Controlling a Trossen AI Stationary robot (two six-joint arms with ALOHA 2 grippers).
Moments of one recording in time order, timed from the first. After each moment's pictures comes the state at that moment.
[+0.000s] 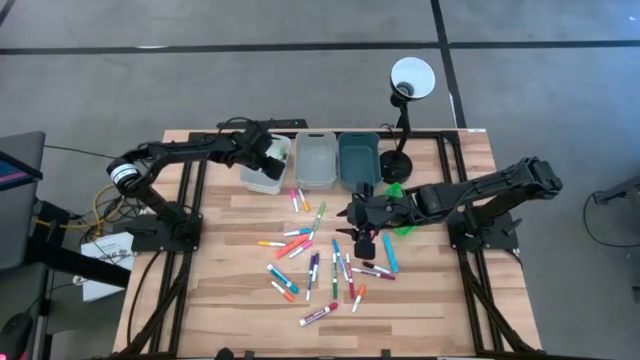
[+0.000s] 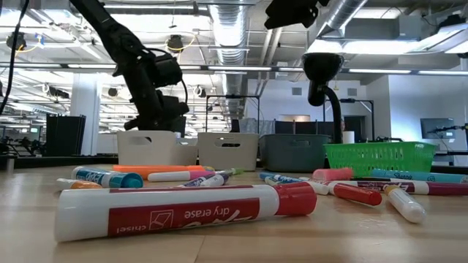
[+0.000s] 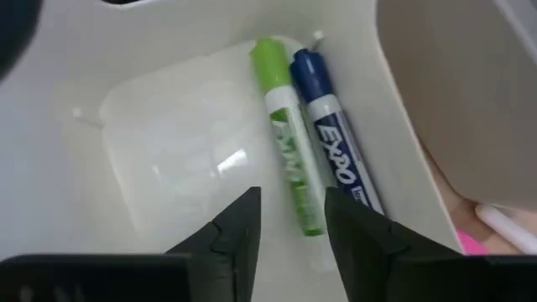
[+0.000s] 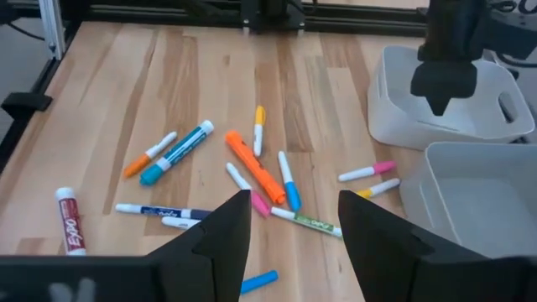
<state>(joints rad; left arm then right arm) 0.66 1.57 0.85 -0.33 -0.04 -0.27 0.22 1.43 1.19 -0.43 0.24 0.06</state>
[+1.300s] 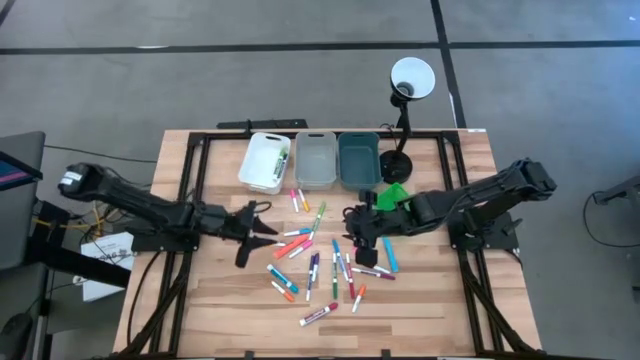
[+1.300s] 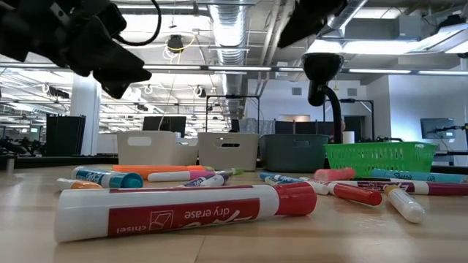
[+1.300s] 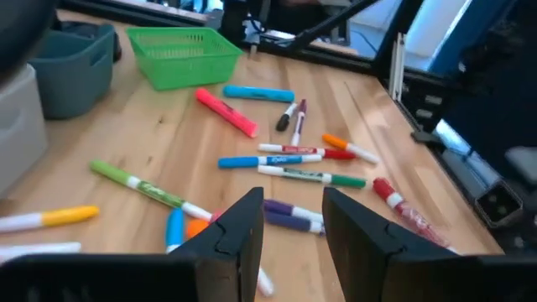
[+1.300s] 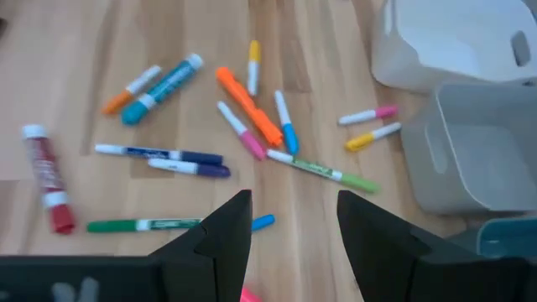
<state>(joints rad) -0.27 0.98 0.24 0.45 -0.14 -0.25 0.28 1.48 1.23 -0.60 0.29 0.10</state>
